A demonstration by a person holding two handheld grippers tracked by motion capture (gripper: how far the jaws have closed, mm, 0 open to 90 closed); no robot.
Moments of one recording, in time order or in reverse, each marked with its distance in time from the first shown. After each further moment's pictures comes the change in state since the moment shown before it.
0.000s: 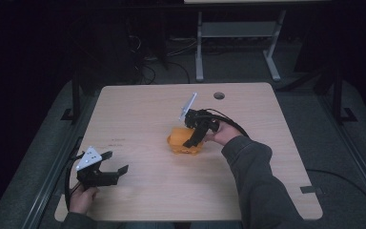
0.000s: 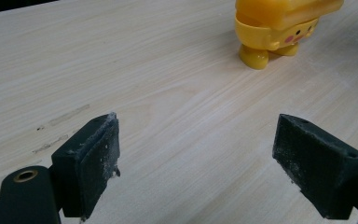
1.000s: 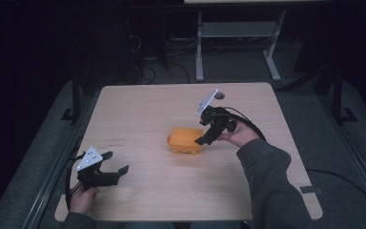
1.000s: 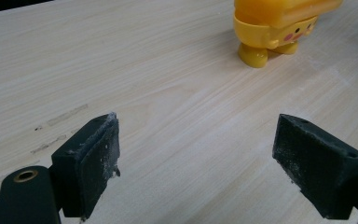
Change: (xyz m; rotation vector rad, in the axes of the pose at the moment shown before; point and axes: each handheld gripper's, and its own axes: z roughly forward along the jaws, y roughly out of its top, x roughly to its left) left arm -0.001 0.000 0.000 0.006 0.000 0.004; right arm 0.007 -0.033 -0.043 -0.075 -0.064 0.062
